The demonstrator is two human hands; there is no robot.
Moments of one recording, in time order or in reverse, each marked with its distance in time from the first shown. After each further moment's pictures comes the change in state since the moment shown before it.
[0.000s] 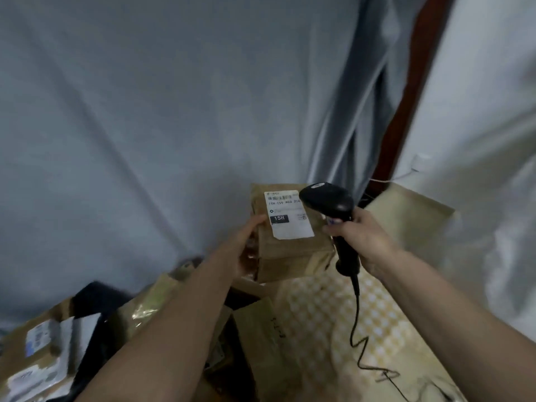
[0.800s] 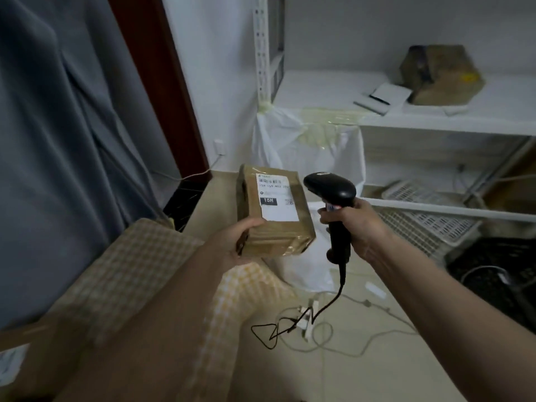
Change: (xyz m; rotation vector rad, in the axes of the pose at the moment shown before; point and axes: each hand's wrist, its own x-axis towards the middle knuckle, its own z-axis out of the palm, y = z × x) left_hand -0.019 -0.152 0.451 0.482 -0.533 -0.146; right_hand -0.157 0.101 -0.430 0.255 0.698 0.169
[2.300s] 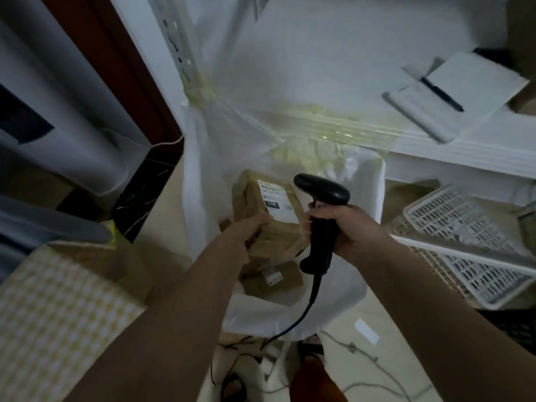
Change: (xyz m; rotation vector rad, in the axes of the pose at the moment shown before) left_hand 0.447 0.172 0.155 -0.136 0.223 -0.334; right_hand 0.490 -0.057 -0.070 0.305 -0.251 0.417
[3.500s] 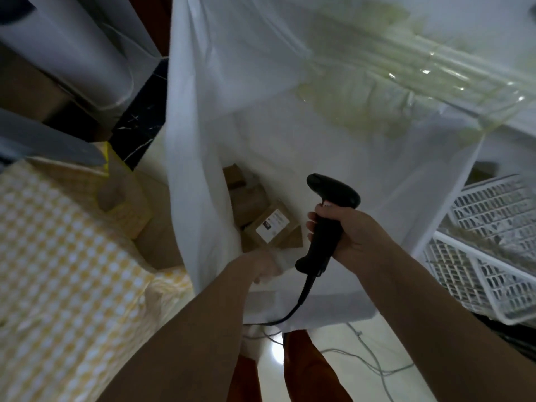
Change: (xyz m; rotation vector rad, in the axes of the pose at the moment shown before) left_hand 0.125 -0.104 0.016 1.009 -0.115 -0.222; right_hand 0.111 0.056 -0.029 -0.029 0.117 0.337
